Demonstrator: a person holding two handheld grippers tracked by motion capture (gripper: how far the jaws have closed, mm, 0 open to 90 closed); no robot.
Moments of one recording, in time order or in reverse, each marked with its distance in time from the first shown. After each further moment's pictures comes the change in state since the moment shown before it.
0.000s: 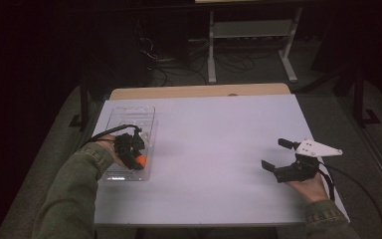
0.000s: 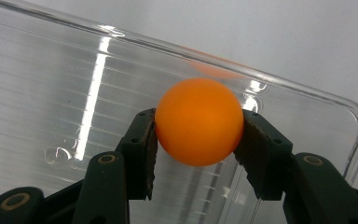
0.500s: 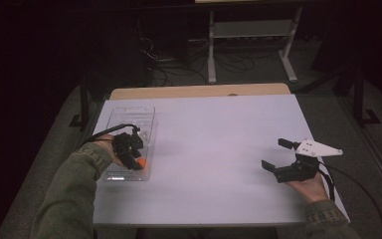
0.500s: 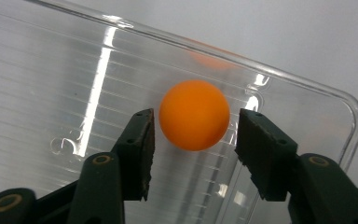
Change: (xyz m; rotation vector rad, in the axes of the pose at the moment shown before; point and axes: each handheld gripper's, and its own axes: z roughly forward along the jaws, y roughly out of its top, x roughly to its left) left arm -0.001 -0.003 -0.006 -0.001 0.025 -0.014; right arm 0.000 0.000 0.000 0.000 0.002 0.001
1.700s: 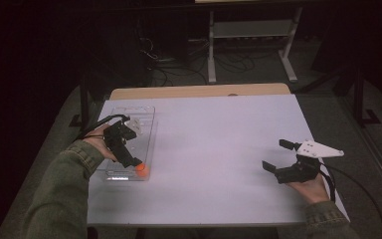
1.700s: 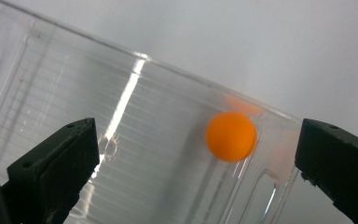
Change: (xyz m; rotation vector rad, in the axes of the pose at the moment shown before) left arm -0.007 -0.006 -0.043 -0.196 0.100 -0.081; right arm 0.001 0.000 -0.003 0.005 -0.007 0.001
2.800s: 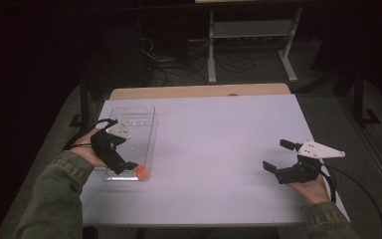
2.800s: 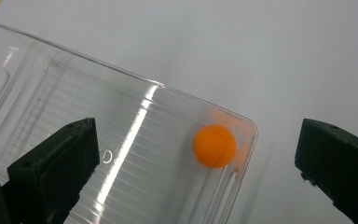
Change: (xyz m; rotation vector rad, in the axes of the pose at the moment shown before) left arm -0.025 -0.021 -0.027 -0.162 0.053 0.007; right arm 0.001 0.000 -0.002 -0.008 -0.005 0.001
